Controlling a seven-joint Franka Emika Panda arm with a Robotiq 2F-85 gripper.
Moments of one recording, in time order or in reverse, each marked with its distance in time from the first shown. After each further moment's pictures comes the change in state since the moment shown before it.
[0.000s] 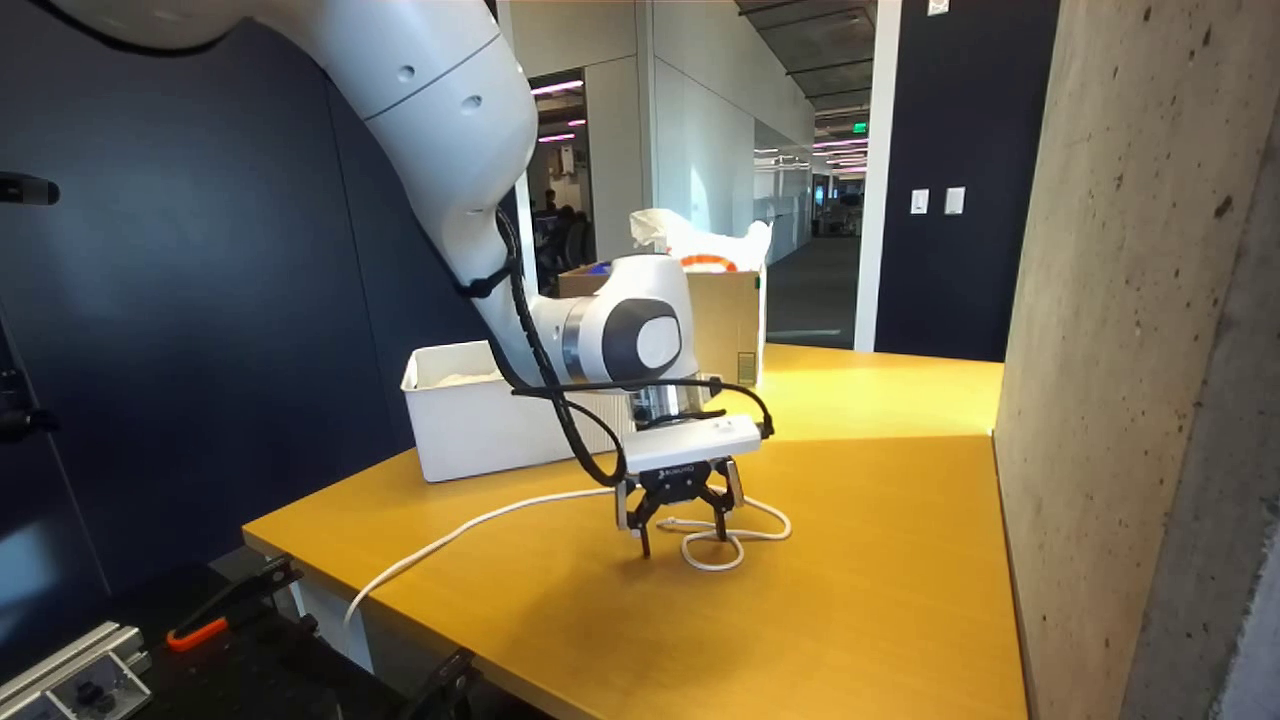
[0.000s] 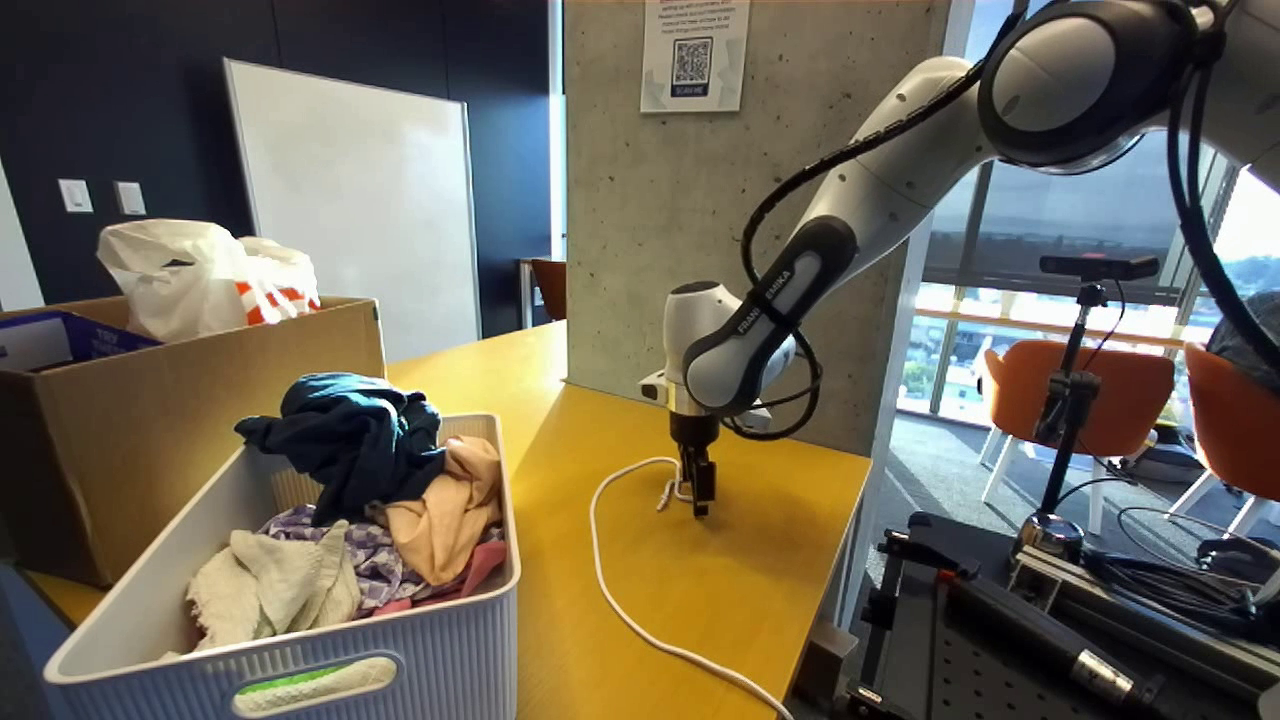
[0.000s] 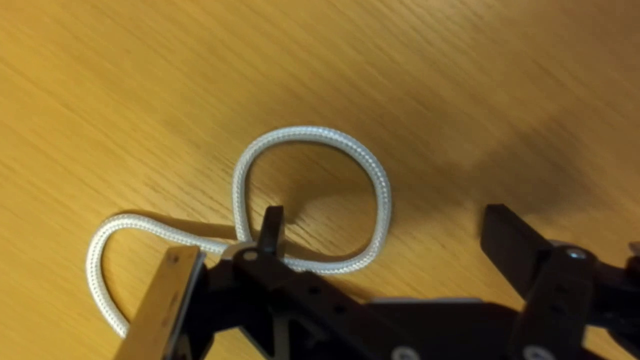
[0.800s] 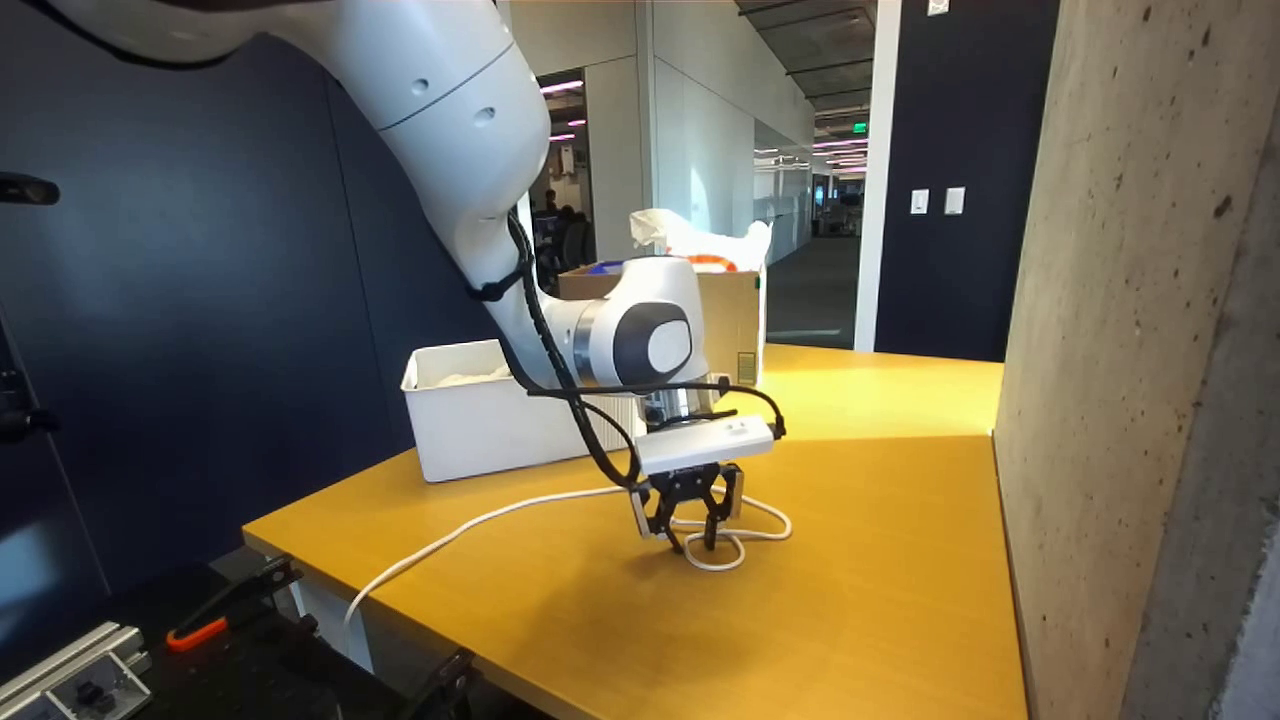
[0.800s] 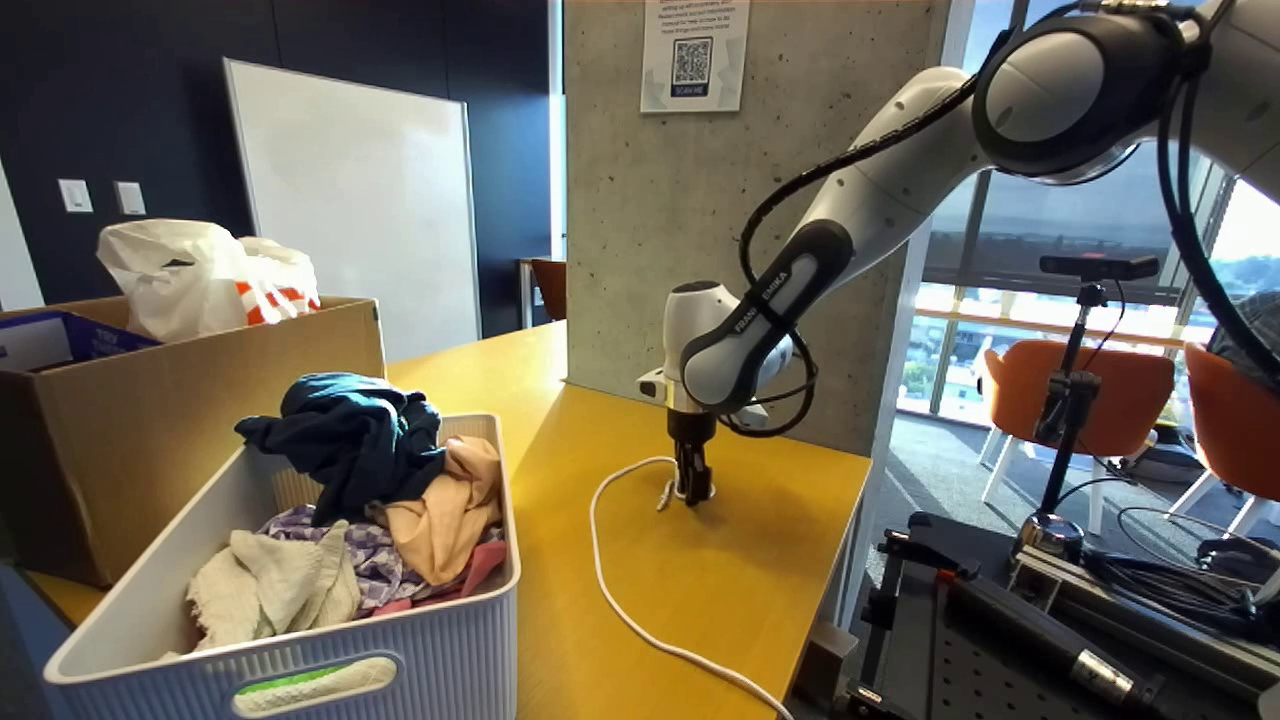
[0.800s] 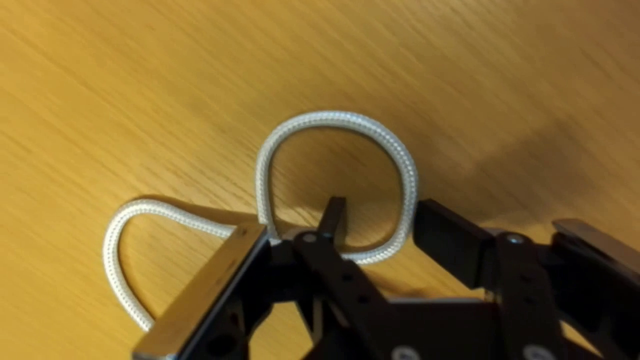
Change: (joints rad) arm -0.029 0.024 0.022 0.041 0.003 0.005 -0.042
